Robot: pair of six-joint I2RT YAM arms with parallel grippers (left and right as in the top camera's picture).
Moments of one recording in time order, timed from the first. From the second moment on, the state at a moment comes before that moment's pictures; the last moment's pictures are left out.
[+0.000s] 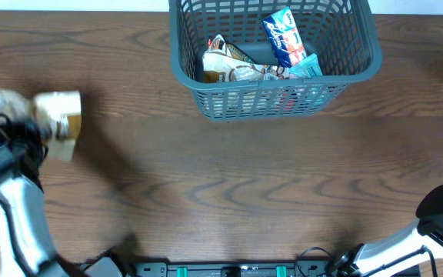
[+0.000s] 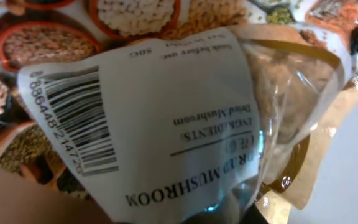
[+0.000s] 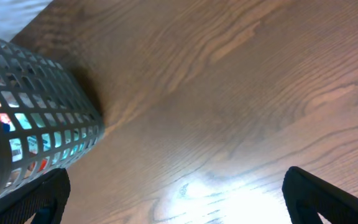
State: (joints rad) left arm 0.60 1.26 0.82 -0.14 0.24 -1.05; right arm -0.70 1.91 2.44 -1.70 -0.25 0.00
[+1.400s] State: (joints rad) left arm -0.32 1.70 1.43 0.33 0.41 -0.79; right arm -0.70 1.91 2.44 -1.69 -0.31 0.00
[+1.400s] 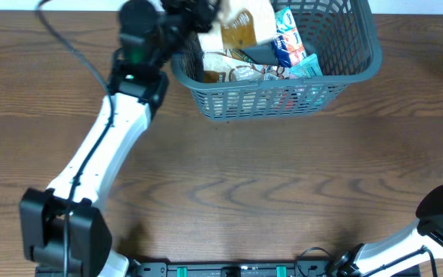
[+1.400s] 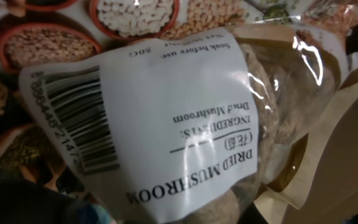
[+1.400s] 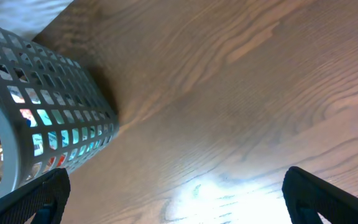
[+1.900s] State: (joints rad) left arm -0.40 1.72 1.44 0.03 0.37 -0.54; right arm -0.70 1.91 2.44 -1.69 -0.31 0.00
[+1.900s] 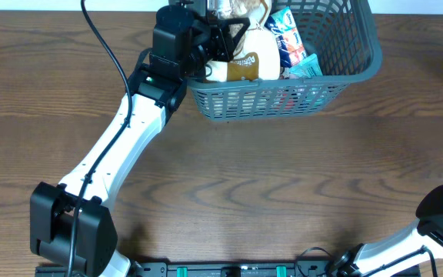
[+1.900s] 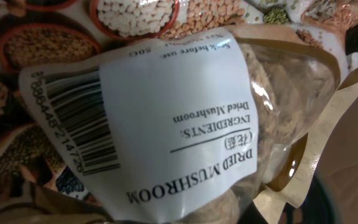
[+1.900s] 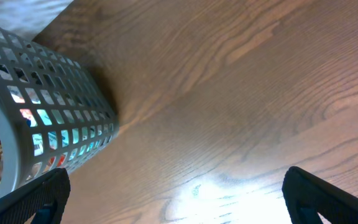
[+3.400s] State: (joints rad) left arm -0.27 1.34 1.53 -0.23 0.05 -0.25; right arm -0.70 1.91 2.44 -1.69 -0.31 -0.04
